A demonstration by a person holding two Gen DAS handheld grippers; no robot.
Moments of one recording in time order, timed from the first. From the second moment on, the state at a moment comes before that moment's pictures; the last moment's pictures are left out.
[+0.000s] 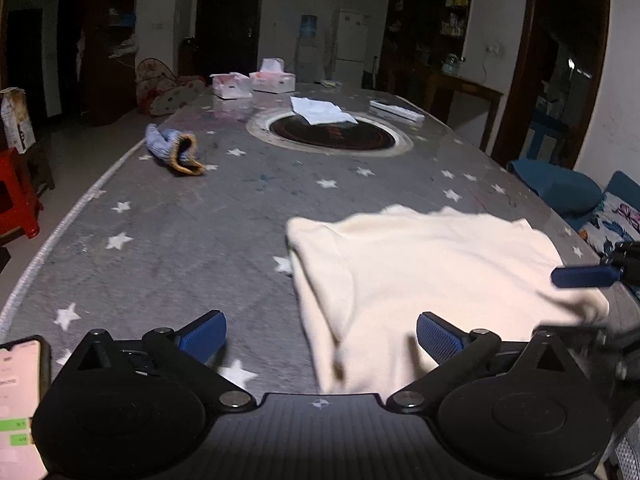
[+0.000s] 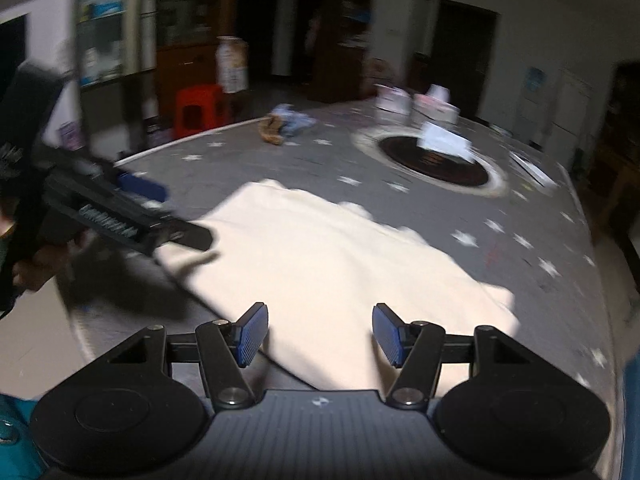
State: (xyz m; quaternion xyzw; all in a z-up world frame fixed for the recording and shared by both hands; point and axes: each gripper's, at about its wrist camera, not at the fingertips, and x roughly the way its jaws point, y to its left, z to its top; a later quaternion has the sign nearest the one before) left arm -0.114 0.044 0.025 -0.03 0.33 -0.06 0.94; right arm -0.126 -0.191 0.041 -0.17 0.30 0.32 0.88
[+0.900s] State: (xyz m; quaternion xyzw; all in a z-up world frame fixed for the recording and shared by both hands) left arm -0.078 0.073 0.028 -0.26 0.39 -0.08 0.88; right arm -0.125 -0.122 0.037 -0.16 0.29 0.43 0.84
